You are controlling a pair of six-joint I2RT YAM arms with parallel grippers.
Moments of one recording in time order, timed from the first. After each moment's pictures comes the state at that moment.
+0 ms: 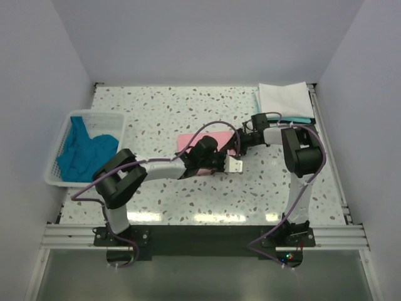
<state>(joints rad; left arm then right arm) -0.90 1.82 1.01 0.27 0.37 0.72 0.19 2.07 1.16 -0.17 -0.84 0.85</state>
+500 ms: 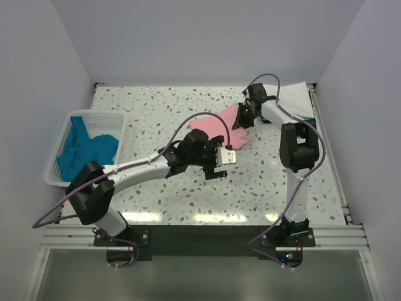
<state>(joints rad) -0.88 1.60 1.01 0.00 0.37 0.59 0.21 2.16 1.63 -0.58 -0.34 0.44</state>
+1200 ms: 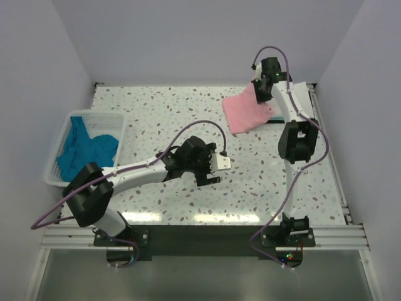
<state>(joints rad) -0.88 1.54 0.93 -0.11 0.24 0.56 0.11 2.40 2.34 -0.89 0.03 -0.12</state>
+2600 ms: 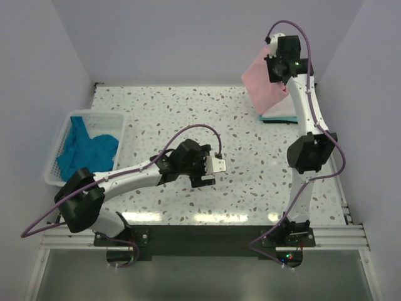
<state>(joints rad) -0.88 1.46 0.87 -0.14 0.17 0.59 0.11 2.13 2.39 -0.91 0.14 -0.19</state>
